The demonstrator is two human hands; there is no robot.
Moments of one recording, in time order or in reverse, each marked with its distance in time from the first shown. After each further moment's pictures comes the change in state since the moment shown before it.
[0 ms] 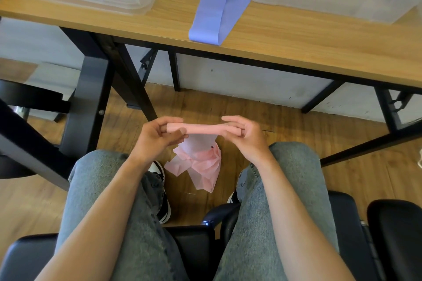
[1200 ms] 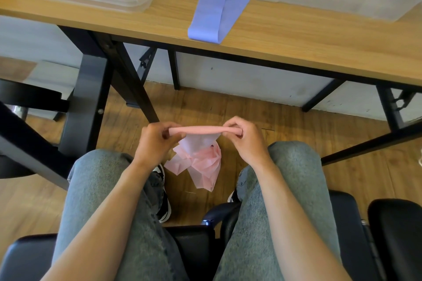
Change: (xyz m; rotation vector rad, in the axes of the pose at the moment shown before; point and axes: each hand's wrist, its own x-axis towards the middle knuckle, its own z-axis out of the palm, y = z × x) left_hand 0.000 -0.009 0.004 0.596 0.124 0.215; right_hand -0.002 -0.002 0.004 -0.287 0.032 -0.048
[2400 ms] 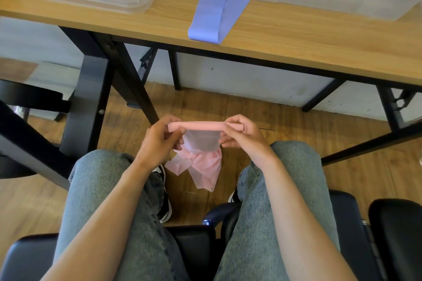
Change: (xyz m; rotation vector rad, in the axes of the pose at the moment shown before) left_hand -0.001 0.004 0.001 -0.198 -0.068 -0.045; right_hand 0.000 -0.012 -0.009 0.534 -0.152 0.250
